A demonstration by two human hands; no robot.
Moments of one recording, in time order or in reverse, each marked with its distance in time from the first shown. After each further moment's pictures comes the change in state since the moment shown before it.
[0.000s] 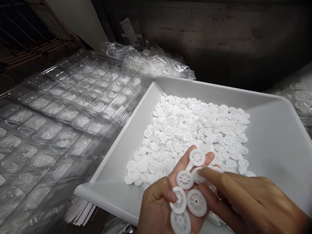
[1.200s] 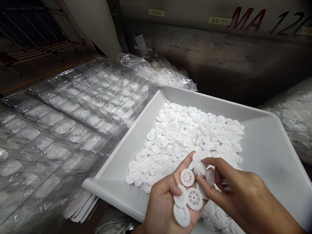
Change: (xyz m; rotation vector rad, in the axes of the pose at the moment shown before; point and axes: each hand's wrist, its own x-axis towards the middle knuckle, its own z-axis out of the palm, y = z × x) left_hand 0.008 -0.007 0.005 -0.012 0.184 0.053; right_hand 0.002 0.006 0.005 0.093 -0.006 0.300
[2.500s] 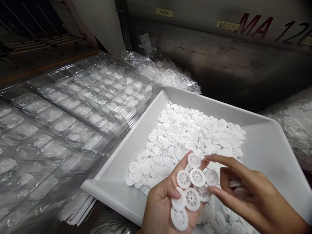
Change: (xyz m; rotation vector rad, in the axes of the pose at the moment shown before) left_hand -0.003 0.008 -0.009 -0.021 -0.088 0.069; right_hand 0.011 0.009 -0.017 0.305 -0.232 -0.040
